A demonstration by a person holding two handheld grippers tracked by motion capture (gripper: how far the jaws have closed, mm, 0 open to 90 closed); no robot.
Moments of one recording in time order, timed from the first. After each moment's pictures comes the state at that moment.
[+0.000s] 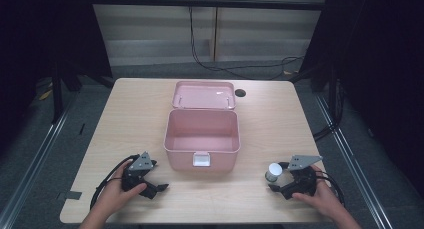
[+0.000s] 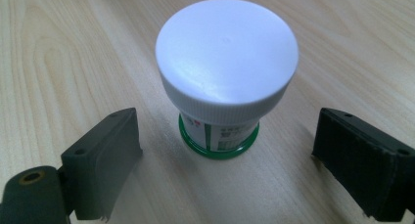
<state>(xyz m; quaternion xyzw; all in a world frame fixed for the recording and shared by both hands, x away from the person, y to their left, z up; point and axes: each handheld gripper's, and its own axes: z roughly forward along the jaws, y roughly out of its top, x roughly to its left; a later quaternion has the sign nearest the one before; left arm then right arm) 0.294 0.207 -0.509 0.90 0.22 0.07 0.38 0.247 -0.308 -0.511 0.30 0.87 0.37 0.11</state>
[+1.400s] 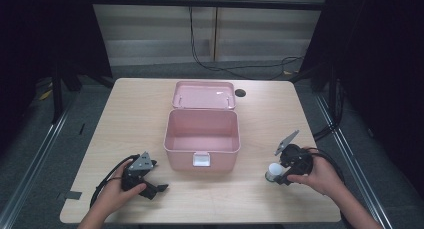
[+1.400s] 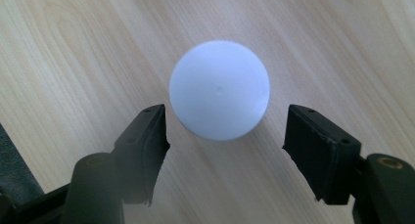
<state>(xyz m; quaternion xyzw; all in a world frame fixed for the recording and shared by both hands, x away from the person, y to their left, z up) 0.294 0.207 -0.509 0.90 0.21 0.07 0.38 0.280 -0.273 -0.442 0.32 0.94 0.13 0.02</state>
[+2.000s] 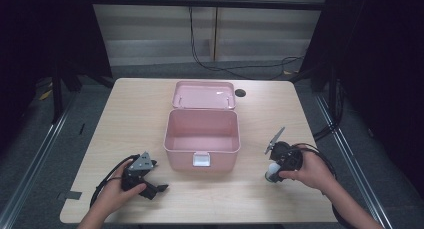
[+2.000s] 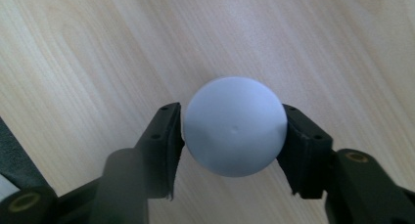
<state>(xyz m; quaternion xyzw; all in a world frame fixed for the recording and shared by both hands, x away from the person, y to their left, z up) 0.294 0.208 -0.509 0.90 0.21 0.07 0.38 0.293 -0.249 -0.440 0.31 0.95 0.08 0.00</state>
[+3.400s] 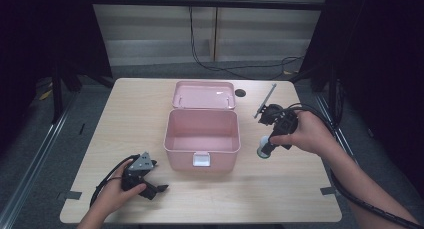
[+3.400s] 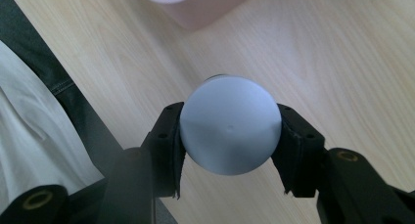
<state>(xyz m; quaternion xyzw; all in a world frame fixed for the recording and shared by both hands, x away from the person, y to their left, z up) 0.295 0.207 -0.509 0.90 0.21 0.07 0.38 0.327 -0.203 -0.319 0.33 0.94 0.07 -0.02</state>
